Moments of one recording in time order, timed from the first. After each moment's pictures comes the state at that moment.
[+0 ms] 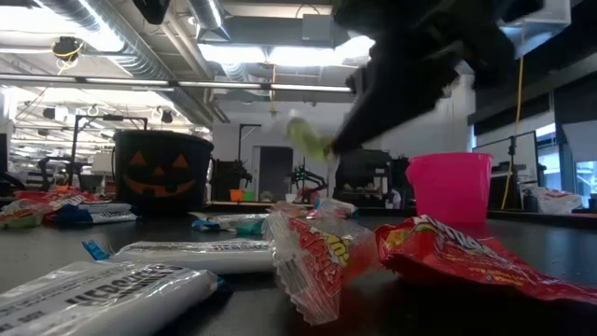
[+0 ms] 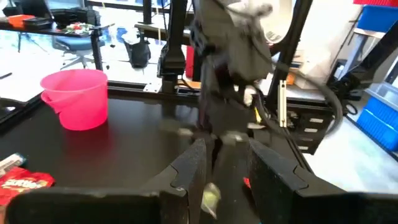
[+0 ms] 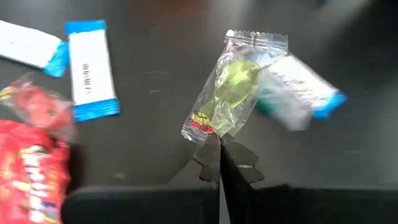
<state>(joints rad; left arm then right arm) -0.47 0.99 0.63 0.17 -0.45 -0.22 0.36 1.76 1.08 -0.17 0.21 0.05</state>
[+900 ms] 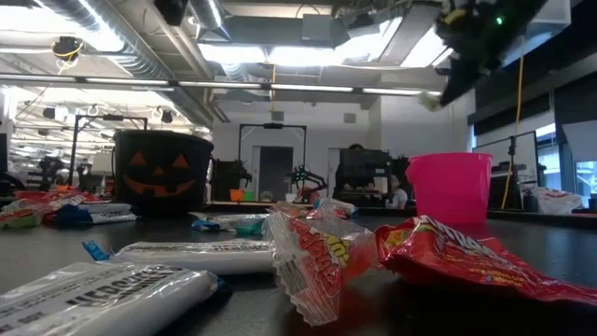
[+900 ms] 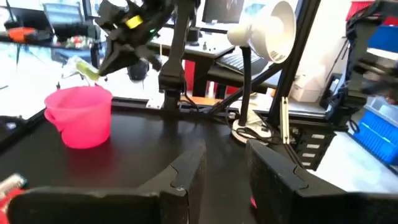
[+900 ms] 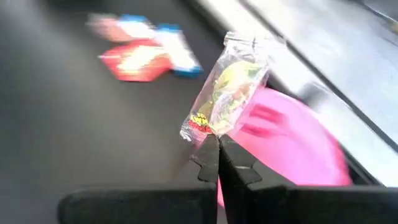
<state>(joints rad) -0.35 0.99 0.63 0.25 -0.33 -0.18 -0.15 1.00 0.92 -0.86 0.52 0.32</state>
